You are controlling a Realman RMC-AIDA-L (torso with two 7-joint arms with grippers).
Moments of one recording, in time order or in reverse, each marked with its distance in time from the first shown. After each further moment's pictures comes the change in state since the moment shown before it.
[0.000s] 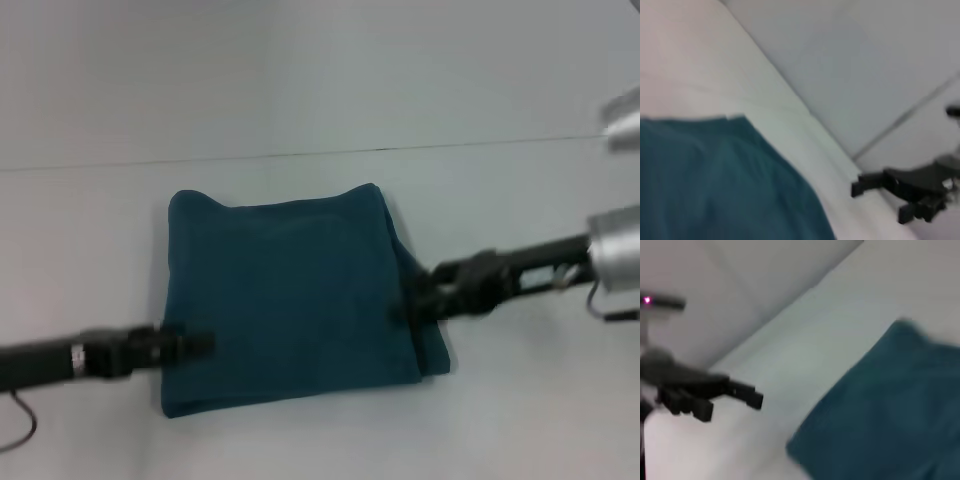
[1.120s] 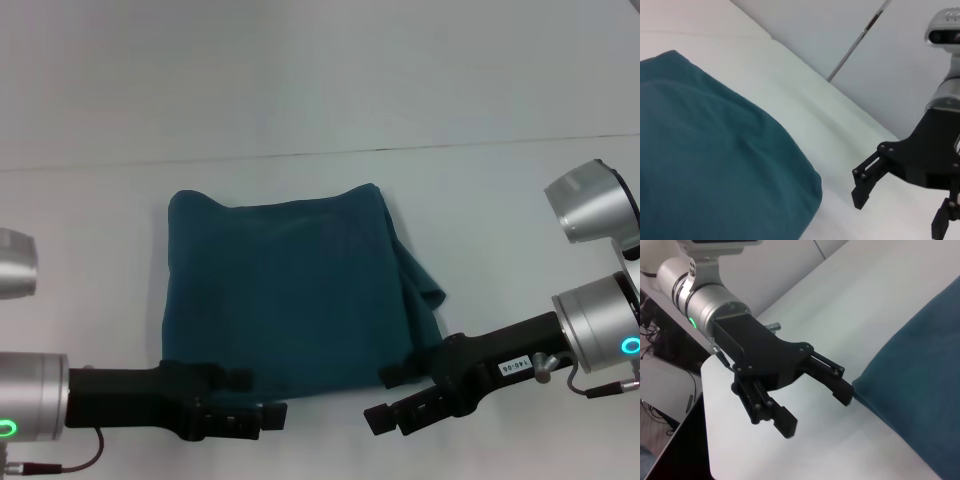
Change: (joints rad) left arm -0.050 -0.064 0.141 0.000 0.118 -0.053 0.173; right arm -0.059 0.079 -0.147 -0.029 0.000 -0.068 -0.039
